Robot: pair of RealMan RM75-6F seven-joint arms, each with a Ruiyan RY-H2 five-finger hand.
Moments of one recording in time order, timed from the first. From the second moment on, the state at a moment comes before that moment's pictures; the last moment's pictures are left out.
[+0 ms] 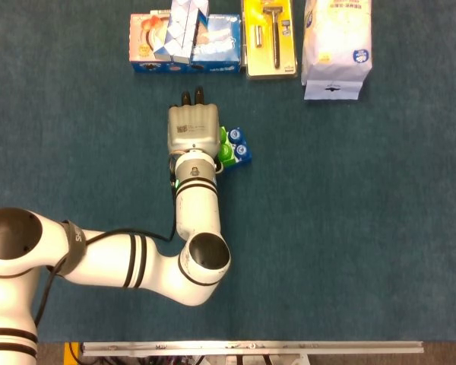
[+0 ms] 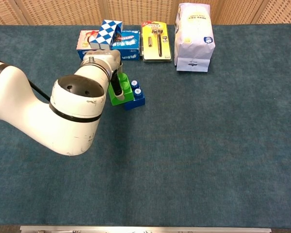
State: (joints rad) left arm -1.20 -1.84 -0.55 -1.64 -0.10 1.51 1.20; right arm 0.06 -0.94 0.02 -1.56 -1.64 1.59 0.64
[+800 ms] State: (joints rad) left arm -1.20 -1.87 -0.54 -1.62 -0.07 1.49 1.22; right arm 0.06 -0.94 0.02 -1.57 -1.63 1.58 0.65
